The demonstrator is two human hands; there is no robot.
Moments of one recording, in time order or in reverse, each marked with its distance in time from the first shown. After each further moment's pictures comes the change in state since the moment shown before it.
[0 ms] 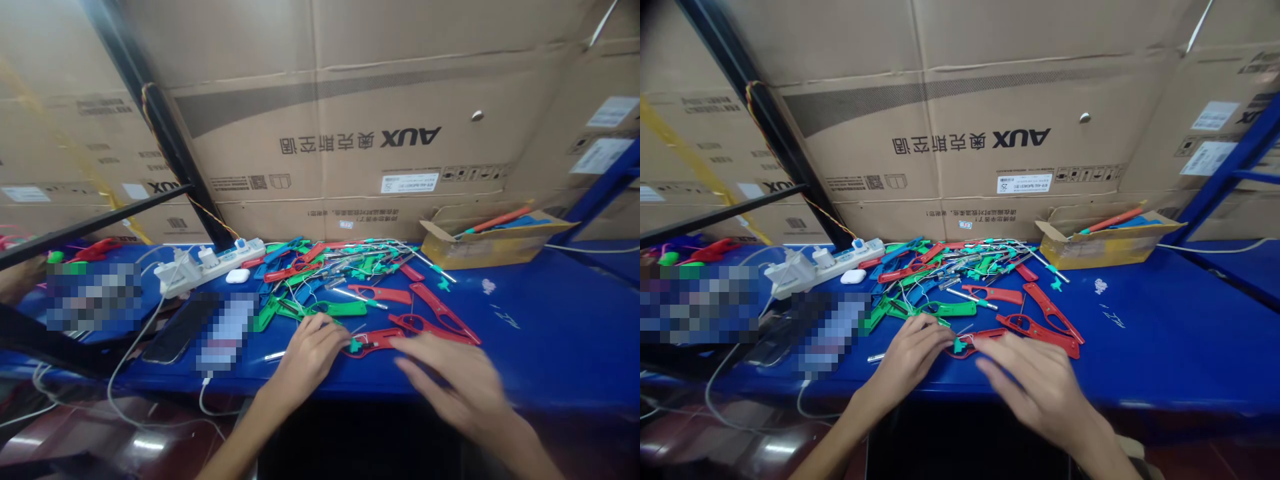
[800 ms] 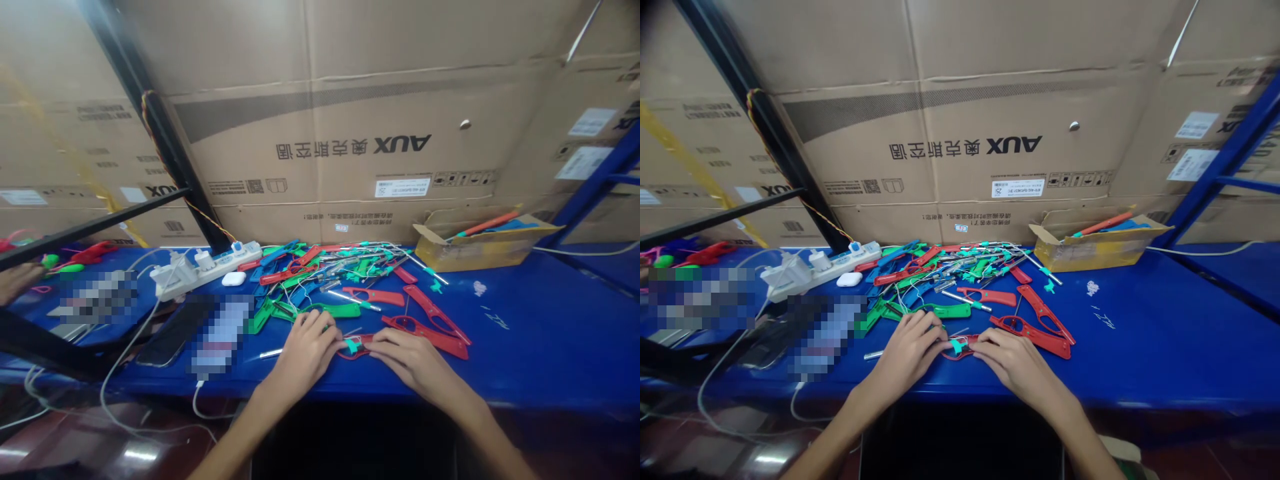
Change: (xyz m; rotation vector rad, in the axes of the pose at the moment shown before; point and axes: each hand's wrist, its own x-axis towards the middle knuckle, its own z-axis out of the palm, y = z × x) left_hand 0.010 0.001 0.001 0.168 -0.099 -0.065; right_hand 0.003 0.032 0.039 0.220 -0.283 0.022
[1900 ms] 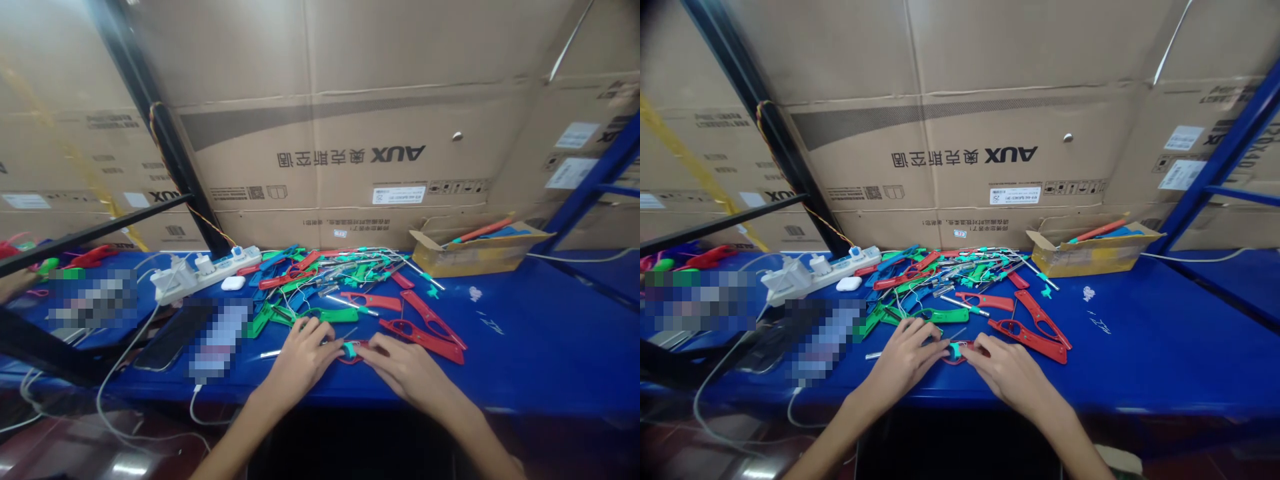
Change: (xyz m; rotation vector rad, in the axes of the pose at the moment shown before) left_hand -0.004 -0.003 -0.001 0.065 0.070 0.108; right_hand 0.004 -0.008 0.000 -0.284 -0.096 -0.046
